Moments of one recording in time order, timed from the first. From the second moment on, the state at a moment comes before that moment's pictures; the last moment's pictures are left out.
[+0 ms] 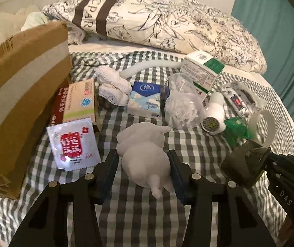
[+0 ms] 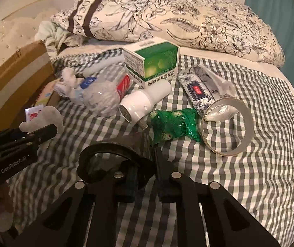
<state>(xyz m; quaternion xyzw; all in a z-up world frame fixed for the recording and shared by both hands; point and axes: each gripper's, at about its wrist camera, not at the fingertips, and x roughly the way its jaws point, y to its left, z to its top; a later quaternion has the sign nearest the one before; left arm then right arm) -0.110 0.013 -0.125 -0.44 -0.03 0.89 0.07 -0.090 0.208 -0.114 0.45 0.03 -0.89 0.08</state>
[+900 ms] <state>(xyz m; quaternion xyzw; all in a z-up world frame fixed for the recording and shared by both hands) -0.005 0.004 -0.031 -0.38 0.00 0.92 0.05 0.016 0.210 -0.018 0.36 0.01 -0.92 0.11</state>
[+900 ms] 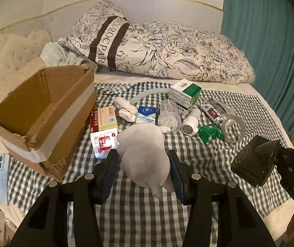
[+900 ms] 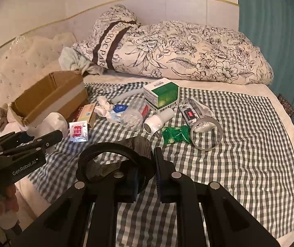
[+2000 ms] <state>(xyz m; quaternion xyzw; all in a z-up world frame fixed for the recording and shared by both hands) -0.046 -0.081 0.045 -0.35 0.00 0.94 -0.01 -0.048 0.140 0.059 0.33 0.02 -0.93 0.18</state>
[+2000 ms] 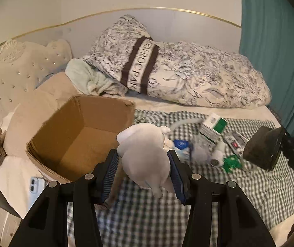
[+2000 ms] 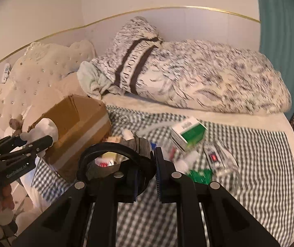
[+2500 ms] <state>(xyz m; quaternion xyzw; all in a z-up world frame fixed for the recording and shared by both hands) -0.085 -0.151 0.041 -0.35 -0.02 0.94 -0.03 -0.087 0.049 0.060 0.33 0.03 -0.91 0.24</state>
